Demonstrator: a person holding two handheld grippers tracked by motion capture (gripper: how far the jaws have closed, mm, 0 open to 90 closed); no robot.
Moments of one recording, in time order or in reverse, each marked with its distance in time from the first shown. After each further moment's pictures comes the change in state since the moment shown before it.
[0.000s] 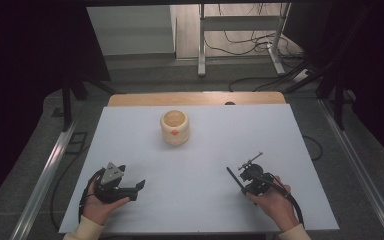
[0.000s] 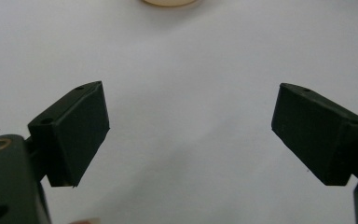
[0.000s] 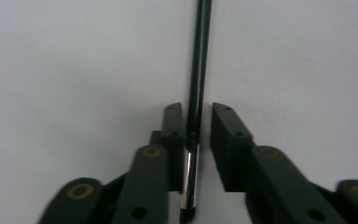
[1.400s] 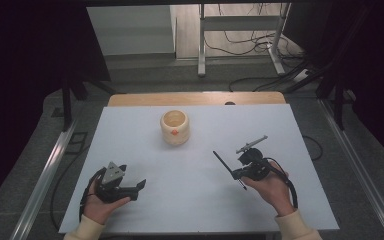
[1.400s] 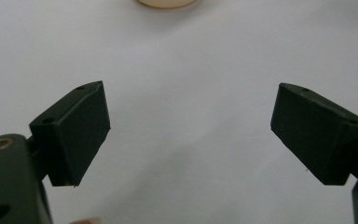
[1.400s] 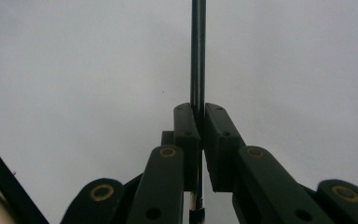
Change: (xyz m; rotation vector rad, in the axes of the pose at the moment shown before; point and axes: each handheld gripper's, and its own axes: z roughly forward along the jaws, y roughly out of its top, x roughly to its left) left arm -0.001 0.001 0.002 0.002 -0.002 0.011; right arm -0.006 0.032 -0.034 -0.201 0.193 -0.024
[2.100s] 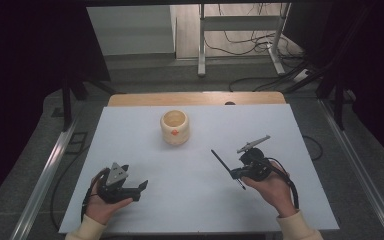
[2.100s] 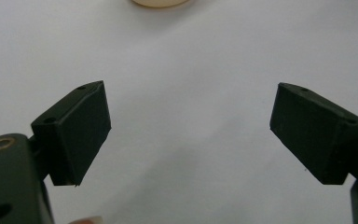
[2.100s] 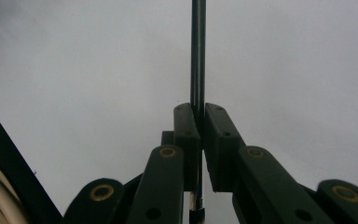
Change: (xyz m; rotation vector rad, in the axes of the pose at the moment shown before) left arm -0.006 0.002 0.003 0.011 0.014 0.048; right arm 0.005 0.001 -0.009 -0.046 0.033 -0.020
